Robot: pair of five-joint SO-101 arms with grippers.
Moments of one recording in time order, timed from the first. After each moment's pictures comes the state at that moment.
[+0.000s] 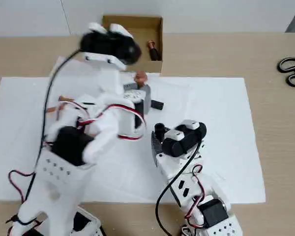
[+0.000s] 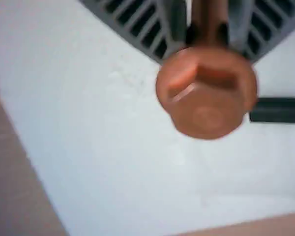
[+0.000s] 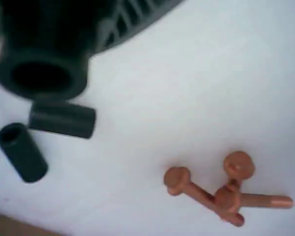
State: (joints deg) left arm 26.1 -32.1 12.1 68.4 22.0; right arm -29.1 -102.7 93.5 34.0 -5.7
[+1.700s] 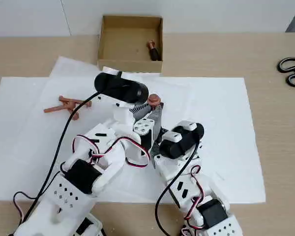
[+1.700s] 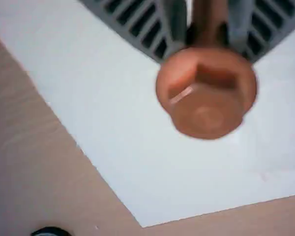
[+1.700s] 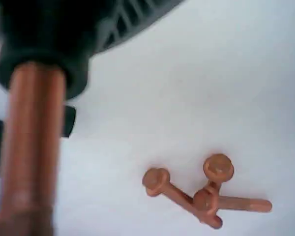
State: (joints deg) left arm 32.3 -51.0 46.5 41.3 22.1; right arm -31.3 -102.9 93.5 34.0 -5.7
